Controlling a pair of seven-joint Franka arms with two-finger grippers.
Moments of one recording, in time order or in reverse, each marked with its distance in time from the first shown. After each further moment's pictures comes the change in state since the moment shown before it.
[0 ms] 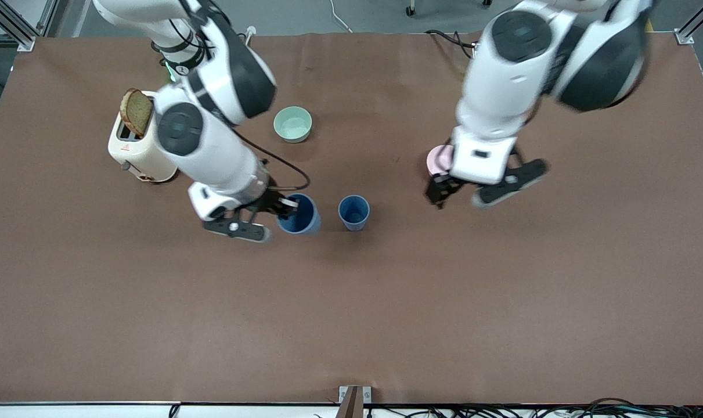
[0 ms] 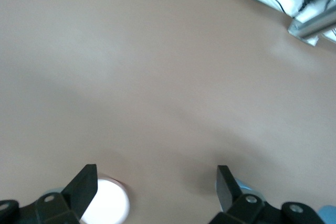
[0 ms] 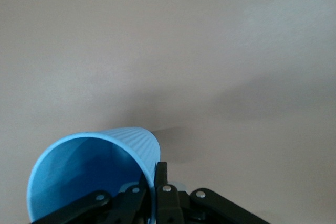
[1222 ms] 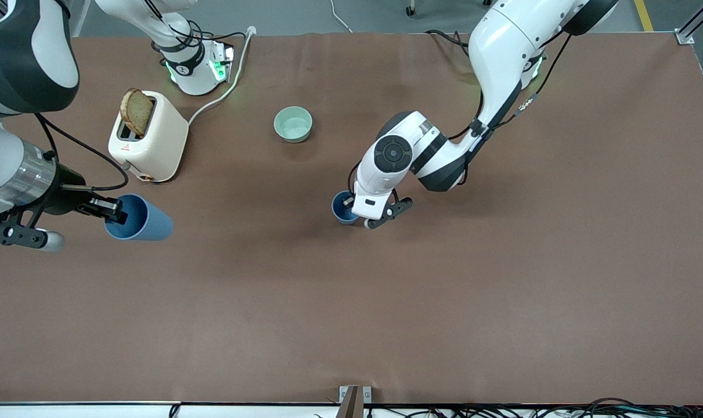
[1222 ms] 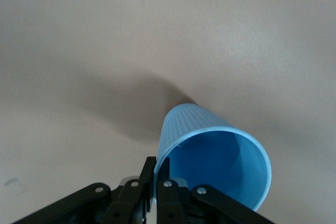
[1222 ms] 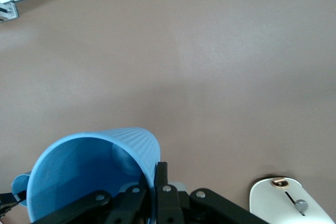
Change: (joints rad) left arm -0.281 0.477 -0.013 -0.112 -0.136 0.473 -0.363; right arm -0.438 -0.213 -0.004 0.035 -0.077 -0.300 -0.417
